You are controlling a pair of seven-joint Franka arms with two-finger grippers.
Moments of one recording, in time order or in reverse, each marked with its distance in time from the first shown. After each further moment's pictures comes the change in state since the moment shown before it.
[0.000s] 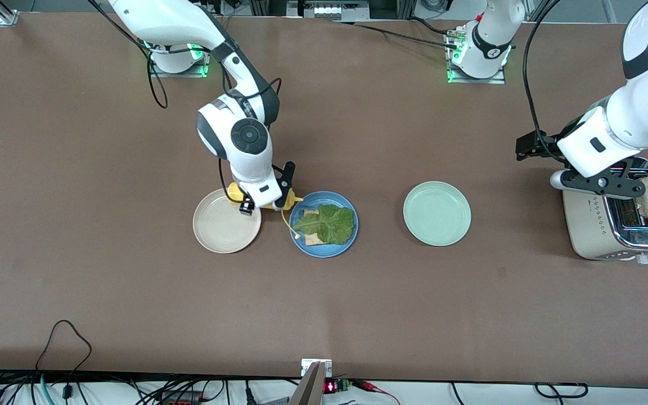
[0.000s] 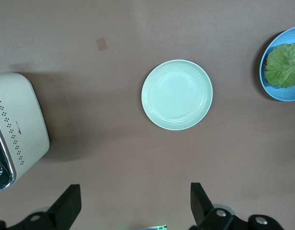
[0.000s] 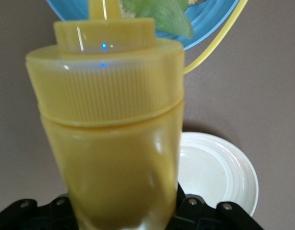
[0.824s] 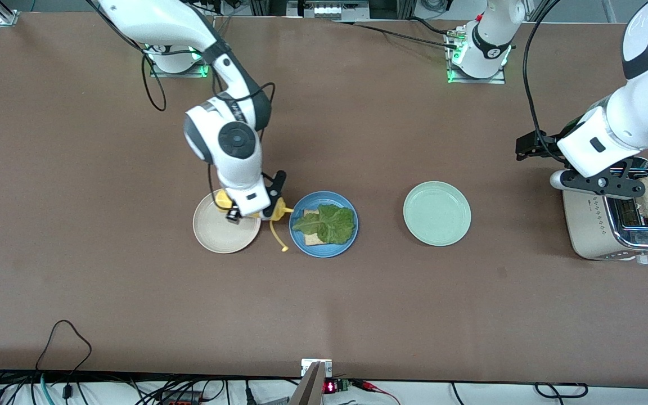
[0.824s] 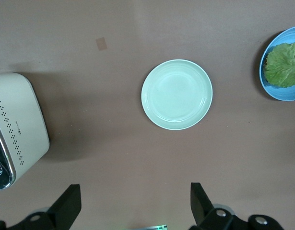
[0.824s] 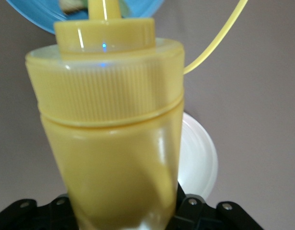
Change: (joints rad) left arm 0.000 0.000 -0.002 0.000 0.000 0.000 0.000; right arm -0.096 -0.060 0.010 0.042 -0.008 -0.064 -0.011
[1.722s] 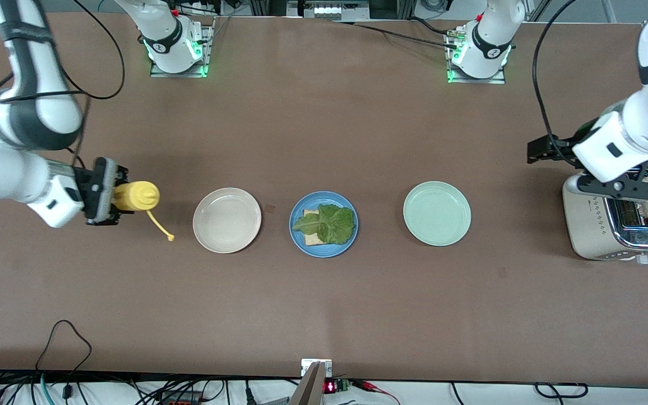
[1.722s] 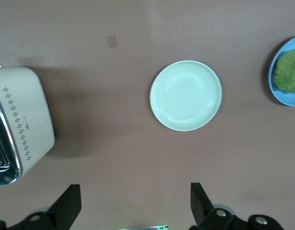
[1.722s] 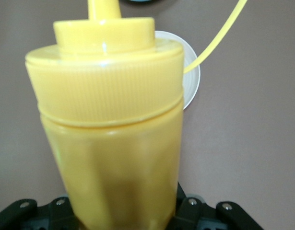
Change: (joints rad) left arm 0.058 0.008 0.009 -0.004 0.001 0.000 -0.001; right arm -0.705 -0.177 0.150 -0.071 0.558 -0.226 -1.028
